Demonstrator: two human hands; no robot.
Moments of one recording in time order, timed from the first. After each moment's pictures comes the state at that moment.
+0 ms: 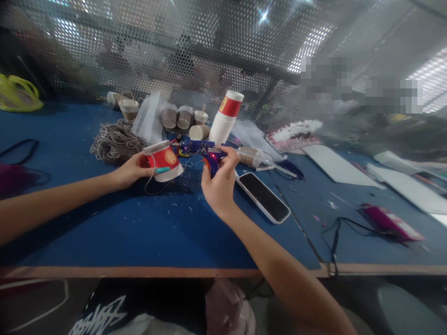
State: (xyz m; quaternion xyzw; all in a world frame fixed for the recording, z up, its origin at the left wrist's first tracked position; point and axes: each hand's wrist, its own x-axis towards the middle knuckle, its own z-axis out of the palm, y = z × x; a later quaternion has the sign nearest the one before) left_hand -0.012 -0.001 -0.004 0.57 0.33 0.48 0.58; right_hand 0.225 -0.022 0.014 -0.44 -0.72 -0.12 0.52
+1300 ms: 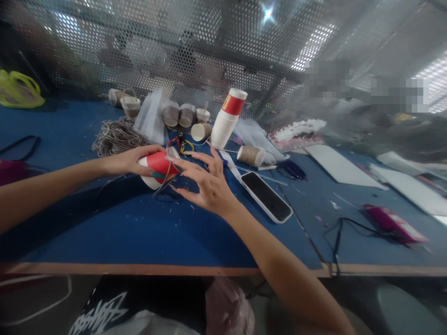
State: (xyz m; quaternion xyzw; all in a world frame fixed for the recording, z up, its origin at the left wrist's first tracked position) left_hand -0.028 -0.002 0.043 0.74 0.35 0.31 0.48; right_hand 0.221 -0.038 0.034 -0.21 -0.90 -0.18 0.34
